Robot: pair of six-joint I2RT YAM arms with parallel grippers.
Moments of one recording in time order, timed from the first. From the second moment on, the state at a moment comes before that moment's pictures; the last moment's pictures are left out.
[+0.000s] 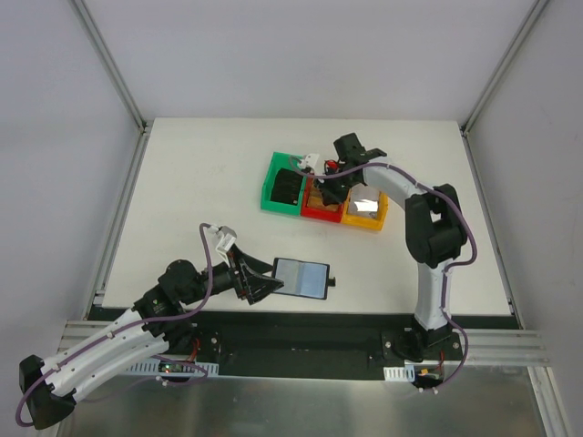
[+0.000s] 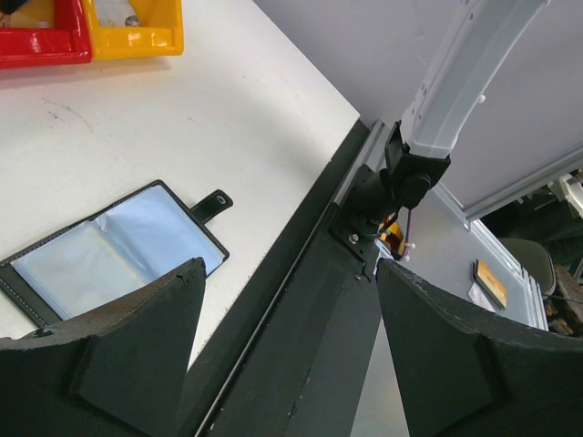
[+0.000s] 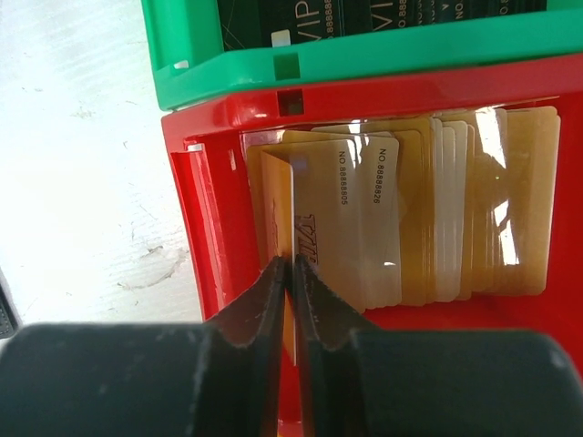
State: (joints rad) left arm -0.87 0.36 0.23 0.08 0.28 -0.65; right arm 0.44 2.04 1.59 -0.70 -0.46 -0.75
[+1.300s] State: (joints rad) left arm -0.87 0.34 0.22 0.08 0.24 -0.66; right arm 0.42 1.89 1.59 -0.48 -0.36 -0.45
